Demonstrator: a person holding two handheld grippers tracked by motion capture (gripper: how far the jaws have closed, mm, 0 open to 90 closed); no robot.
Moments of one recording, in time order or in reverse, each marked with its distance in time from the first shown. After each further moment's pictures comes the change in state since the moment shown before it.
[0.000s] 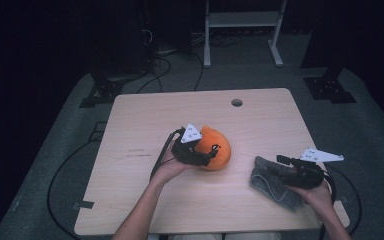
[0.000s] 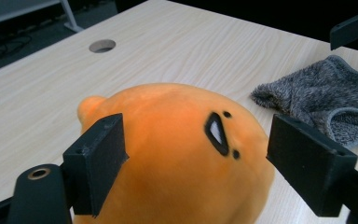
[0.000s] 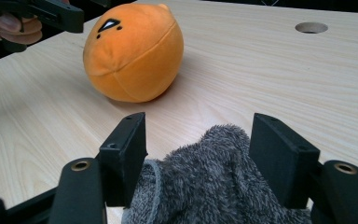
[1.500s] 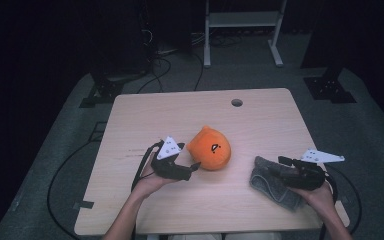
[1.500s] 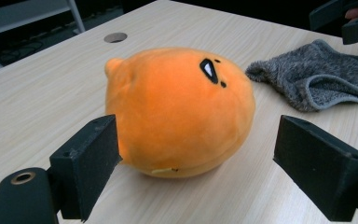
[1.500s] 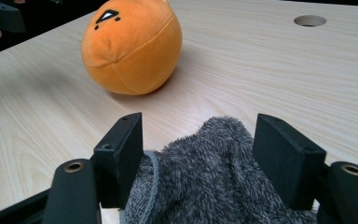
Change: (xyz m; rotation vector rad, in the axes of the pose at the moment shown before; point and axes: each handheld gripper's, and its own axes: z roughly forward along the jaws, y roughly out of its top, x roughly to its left) left arm 0.000 -0.037 -0.053 -0.023 0.018 0.008; right arm -0.001 -0.002 -0.003 0.020 -0.006 -0.001
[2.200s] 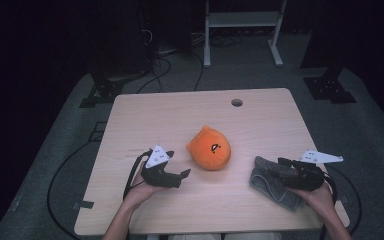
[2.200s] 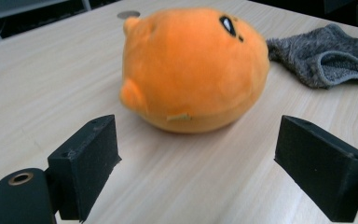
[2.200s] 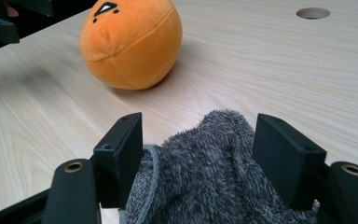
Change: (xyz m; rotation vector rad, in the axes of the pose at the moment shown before) left arm 0.005 -0.039 -0.018 0.012 0.036 -0.063; right arm -0.001 -0.004 0.002 0.017 0.003 0.007
